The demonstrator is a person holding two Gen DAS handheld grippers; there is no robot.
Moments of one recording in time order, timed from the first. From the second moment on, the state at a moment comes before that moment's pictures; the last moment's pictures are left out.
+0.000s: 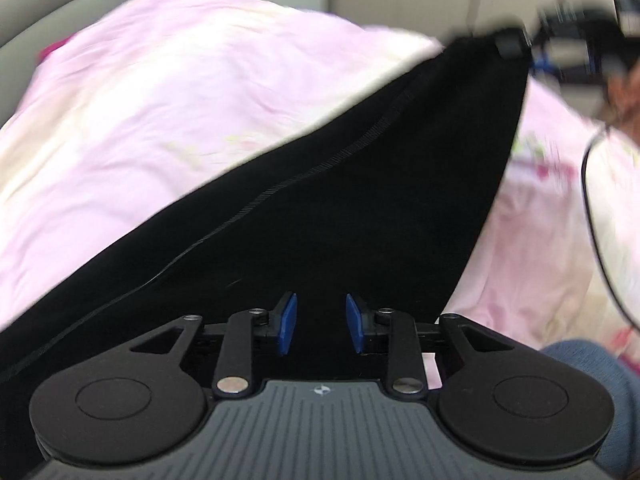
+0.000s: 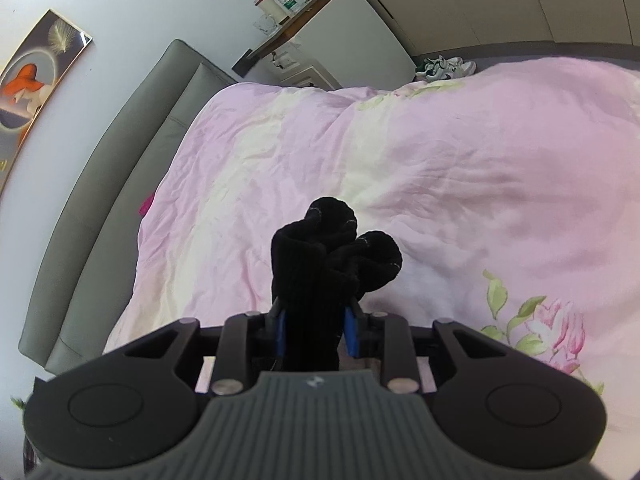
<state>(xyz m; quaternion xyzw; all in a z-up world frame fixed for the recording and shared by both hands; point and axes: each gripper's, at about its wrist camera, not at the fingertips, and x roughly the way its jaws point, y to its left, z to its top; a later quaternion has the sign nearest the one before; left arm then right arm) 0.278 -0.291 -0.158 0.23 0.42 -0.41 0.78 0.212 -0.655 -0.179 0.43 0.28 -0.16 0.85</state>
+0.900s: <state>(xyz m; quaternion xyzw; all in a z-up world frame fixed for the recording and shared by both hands) 0.286 -0.231 -0.167 0.22 0.44 -0.34 0.80 0.316 -0.406 -0.081 0.04 0.35 0.05 0.93</state>
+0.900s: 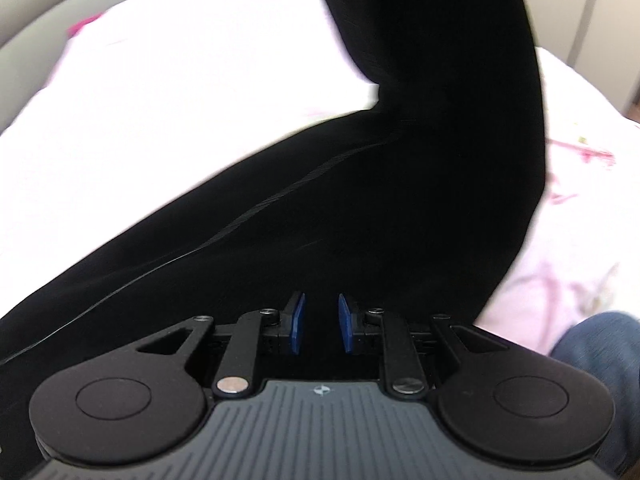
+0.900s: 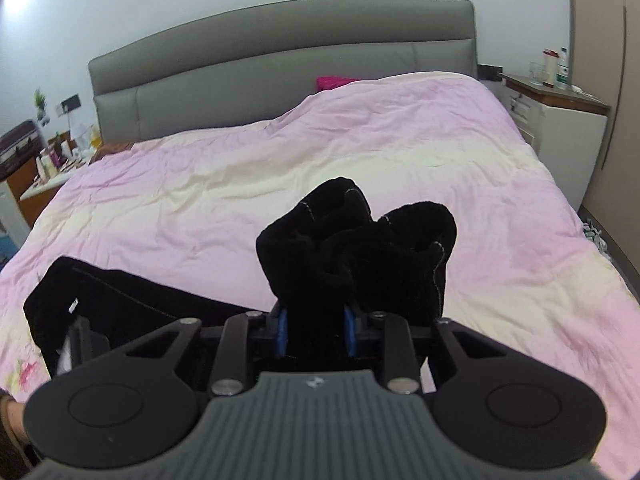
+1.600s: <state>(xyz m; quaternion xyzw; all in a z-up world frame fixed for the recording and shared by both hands) 0.280 -0.072 -0.164 0.00 0.48 -0.19 0.86 0.299 -0.238 -0.235 -0.10 0.48 0.21 0.85</state>
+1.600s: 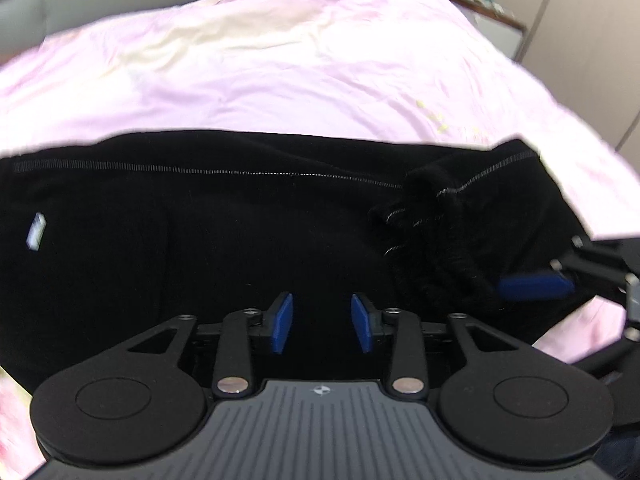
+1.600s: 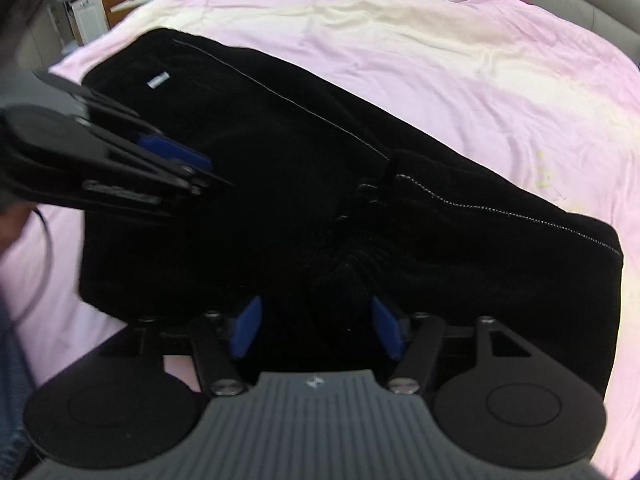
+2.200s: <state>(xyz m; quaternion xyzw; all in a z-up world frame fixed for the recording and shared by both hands) 0.337 -0.112 -0.214 -0.21 0.53 -0.23 0.79 0.349 -0.260 -0.255 -0.09 0.53 0.16 0.83</state>
